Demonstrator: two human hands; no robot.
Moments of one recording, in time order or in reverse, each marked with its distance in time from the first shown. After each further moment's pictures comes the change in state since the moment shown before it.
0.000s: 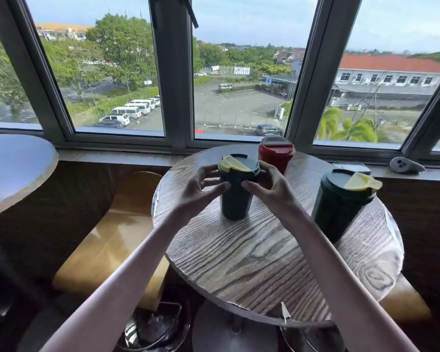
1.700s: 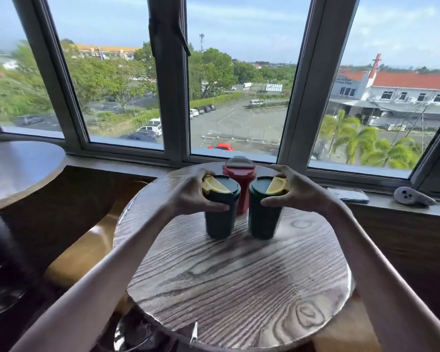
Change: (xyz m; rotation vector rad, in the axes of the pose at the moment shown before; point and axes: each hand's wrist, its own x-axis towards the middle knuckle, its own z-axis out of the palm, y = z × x) left_hand 0.030 0.073 0.084 0.658 -0.020 -0.108; right_hand 0.050 -0.015 -0.181 -0.766 -0.302 -0.054
